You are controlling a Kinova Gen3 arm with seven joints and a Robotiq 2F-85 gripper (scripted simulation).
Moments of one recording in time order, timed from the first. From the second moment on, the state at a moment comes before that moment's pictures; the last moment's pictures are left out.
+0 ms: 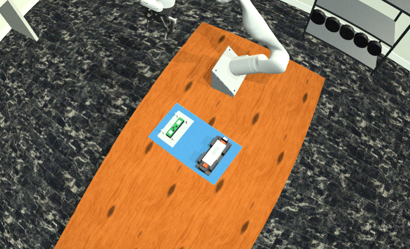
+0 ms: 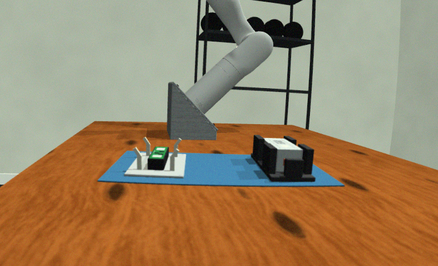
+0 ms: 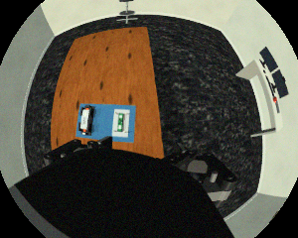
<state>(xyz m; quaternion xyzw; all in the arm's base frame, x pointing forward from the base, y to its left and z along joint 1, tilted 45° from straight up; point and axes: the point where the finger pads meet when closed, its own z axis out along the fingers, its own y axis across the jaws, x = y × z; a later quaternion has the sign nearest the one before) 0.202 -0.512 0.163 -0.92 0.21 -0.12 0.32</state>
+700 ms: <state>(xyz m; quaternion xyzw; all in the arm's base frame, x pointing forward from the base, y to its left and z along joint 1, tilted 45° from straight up) 0.227 -0.458 0.160 -0.92 0.16 -0.04 0.37</state>
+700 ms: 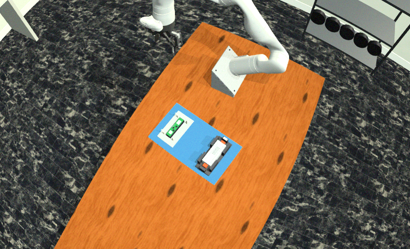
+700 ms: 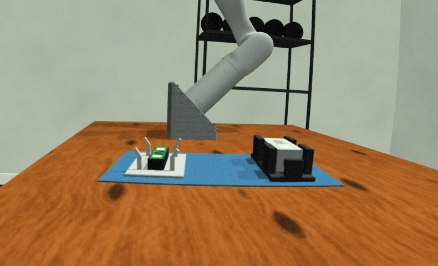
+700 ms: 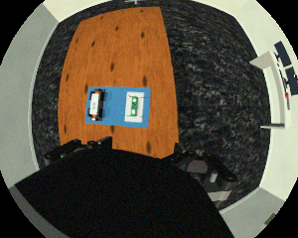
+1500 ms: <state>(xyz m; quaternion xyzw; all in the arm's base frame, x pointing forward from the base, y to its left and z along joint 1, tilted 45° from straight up) 0.274 -0.372 0.158 -0.91 0.14 -0.01 0.38</state>
